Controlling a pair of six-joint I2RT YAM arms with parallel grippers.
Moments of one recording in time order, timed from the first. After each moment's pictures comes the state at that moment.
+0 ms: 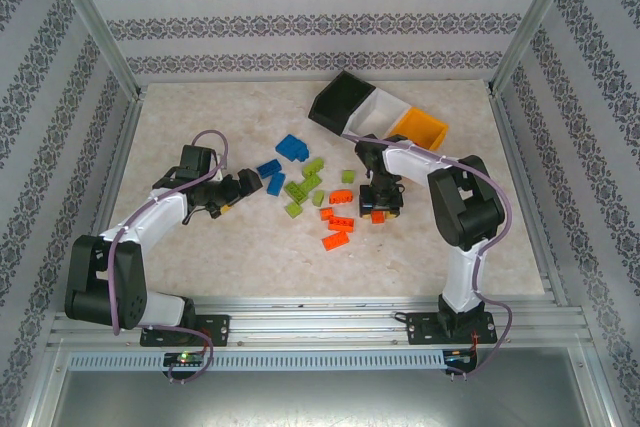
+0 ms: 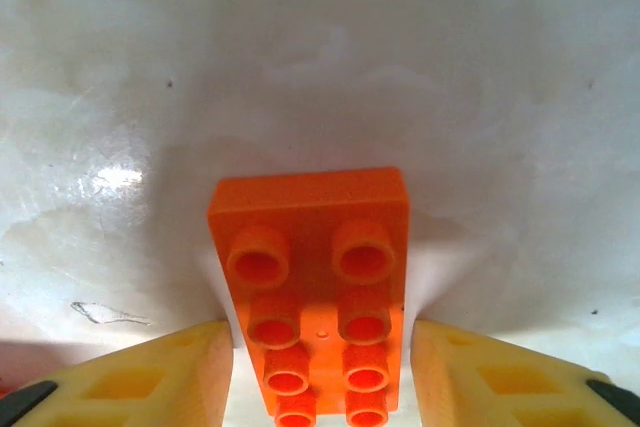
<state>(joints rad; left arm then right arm) -0.10 1.38 0.79 -0.41 0.44 -0.63 0.41 1.96 1.31 -1.03 -0.08 0.45</state>
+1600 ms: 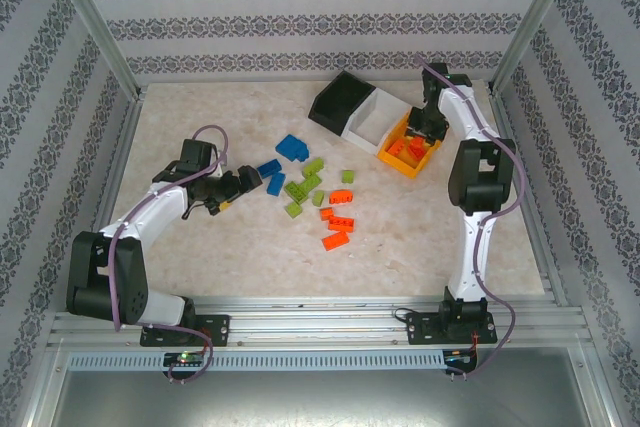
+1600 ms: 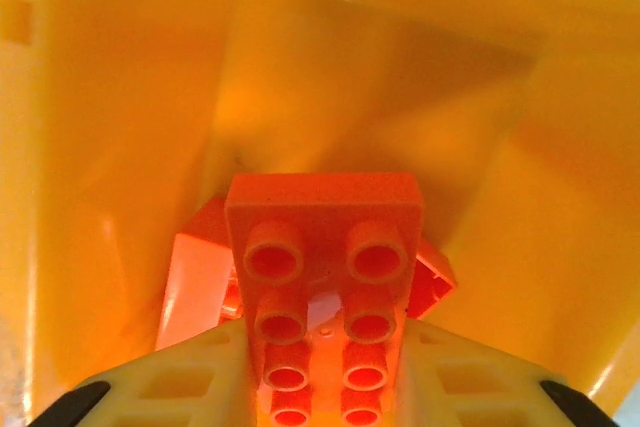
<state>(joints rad) -0.09 1.40 0.86 -0.49 0.42 -0.62 0.00 2.27 2.05 -1.15 -0.09 0.44</state>
